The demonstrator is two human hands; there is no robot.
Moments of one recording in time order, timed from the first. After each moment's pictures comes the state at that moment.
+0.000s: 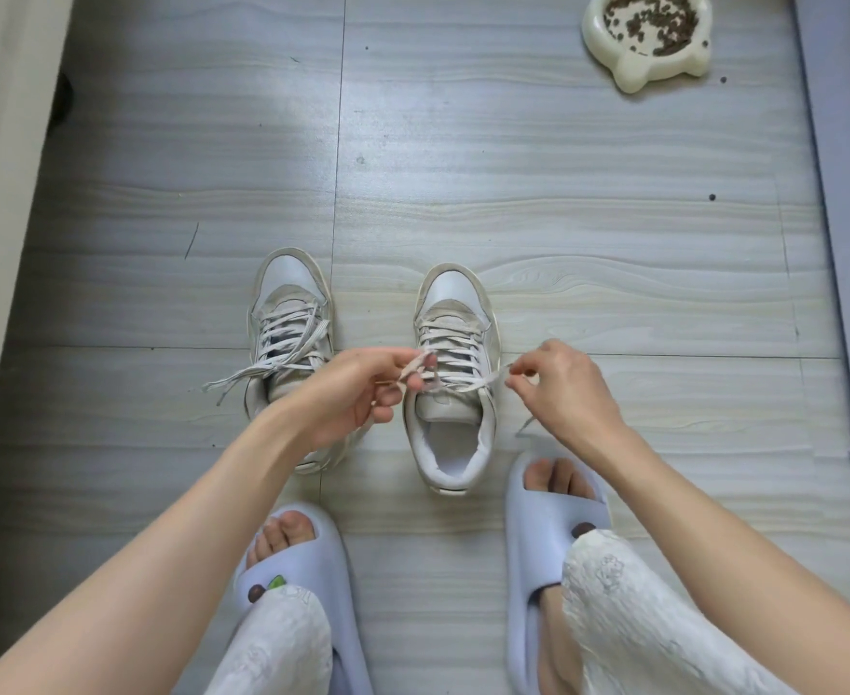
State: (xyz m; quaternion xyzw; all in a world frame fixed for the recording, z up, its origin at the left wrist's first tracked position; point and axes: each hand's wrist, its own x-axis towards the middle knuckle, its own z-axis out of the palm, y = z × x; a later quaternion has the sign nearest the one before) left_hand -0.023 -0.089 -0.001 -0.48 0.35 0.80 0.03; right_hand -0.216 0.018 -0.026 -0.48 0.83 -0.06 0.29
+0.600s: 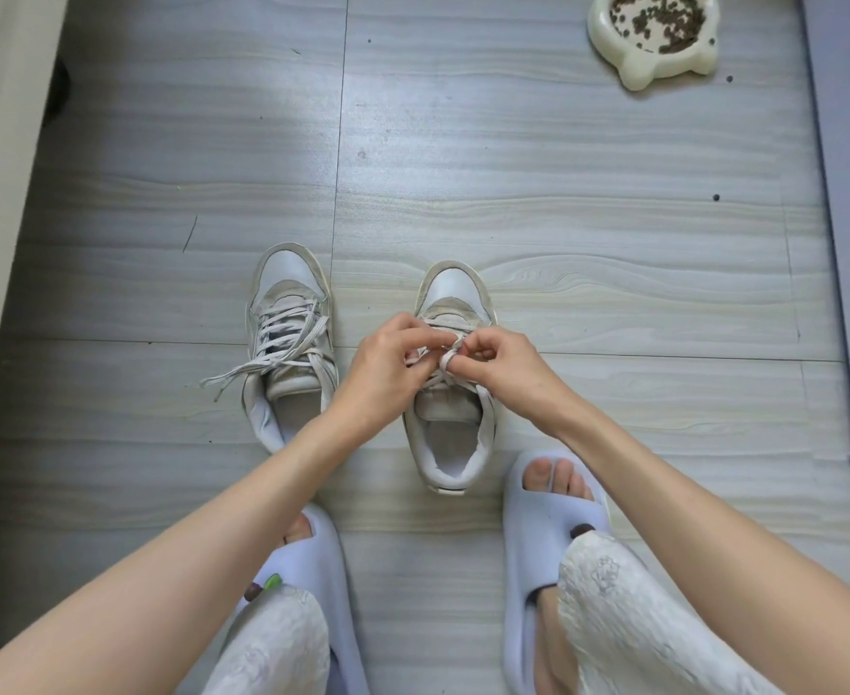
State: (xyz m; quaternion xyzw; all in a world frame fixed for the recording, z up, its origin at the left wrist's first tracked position) left_hand -0.047 -0.076 -0.022 -0.44 0.75 0.47 -0.14; right_hand -0.184 -0.016 -0.005 -0.31 0.71 -0.30 0.56
